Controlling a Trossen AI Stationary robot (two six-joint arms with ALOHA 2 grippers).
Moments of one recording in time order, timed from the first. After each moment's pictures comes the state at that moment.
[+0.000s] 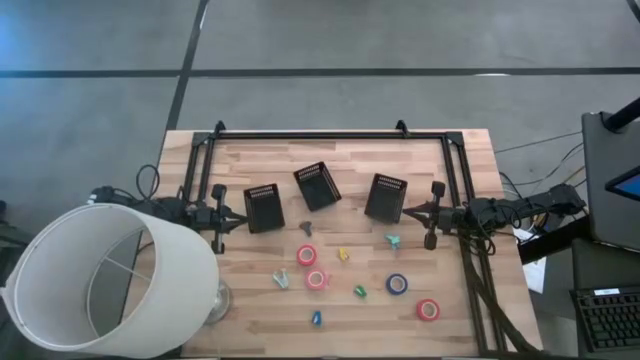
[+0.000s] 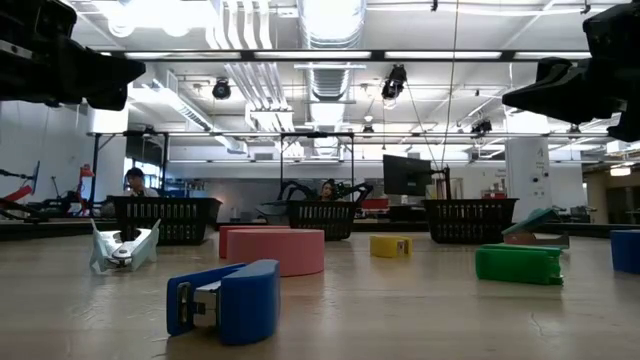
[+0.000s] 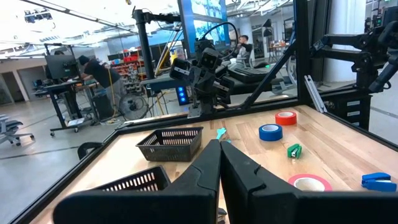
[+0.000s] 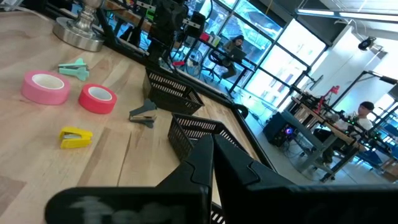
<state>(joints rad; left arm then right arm) -0.27 0.02 0.01 0.05 -0.27 0.18 0.24 0.13 0.01 0.06 0.39 -0.47</state>
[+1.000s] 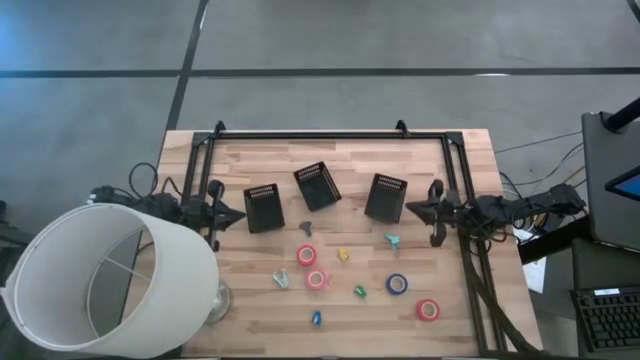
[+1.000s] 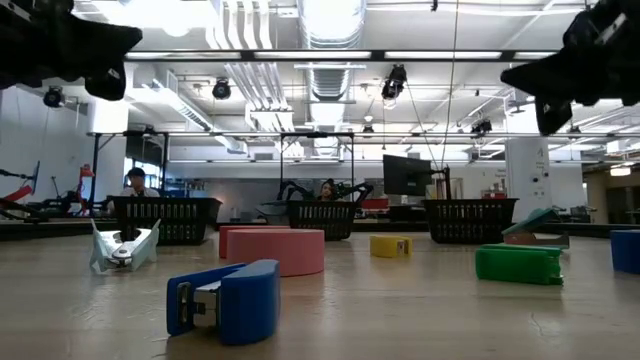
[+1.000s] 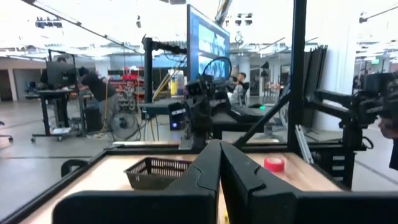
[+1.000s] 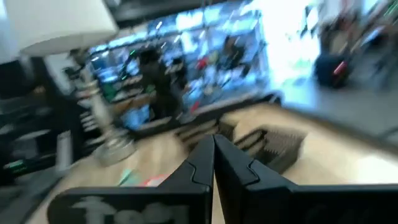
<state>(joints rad) -0.27 0.04 0.04 0.18 -0.26 0.07 0.24 0.13 0.01 0.23 0.44 0.21</state>
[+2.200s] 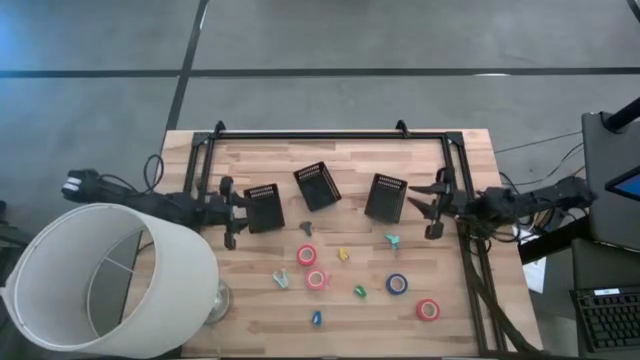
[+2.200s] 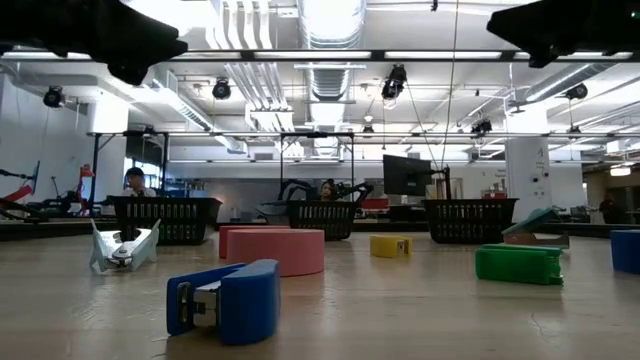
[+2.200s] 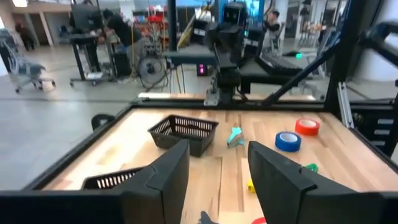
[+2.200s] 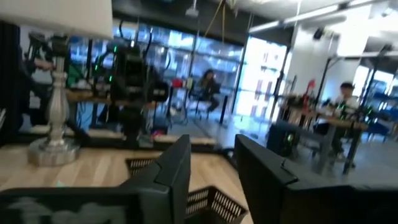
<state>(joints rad) -0.27 0.58 0.30 0.18 -0.40 -0.01 0.24 0.37 0.19 0.37 0.47 -0.23</state>
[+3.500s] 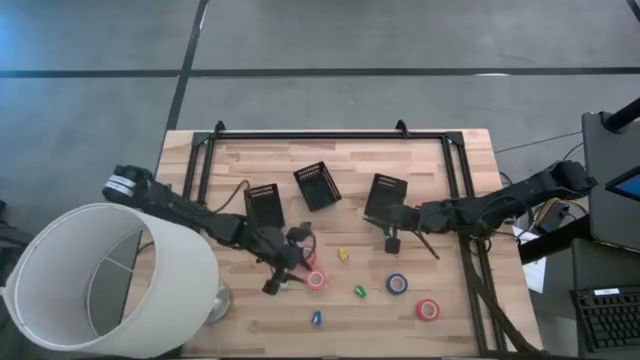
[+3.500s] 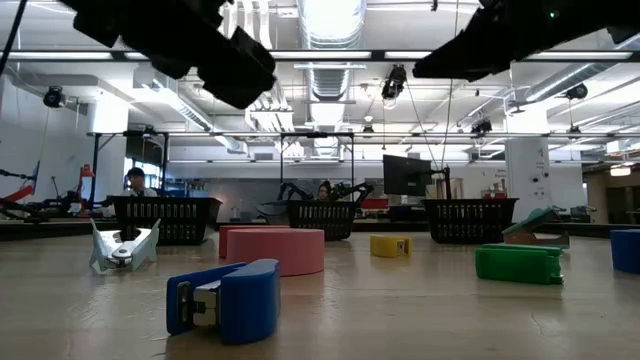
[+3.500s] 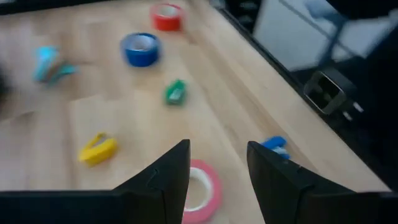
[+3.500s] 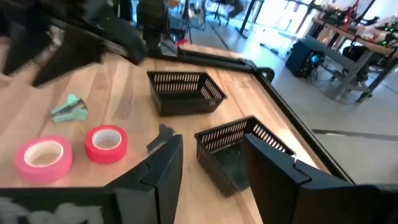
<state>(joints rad) -0.31 1.47 0.79 0.18 0.16 0.04 0.24 1.09 0.51 0.26 0.47 -0.08</state>
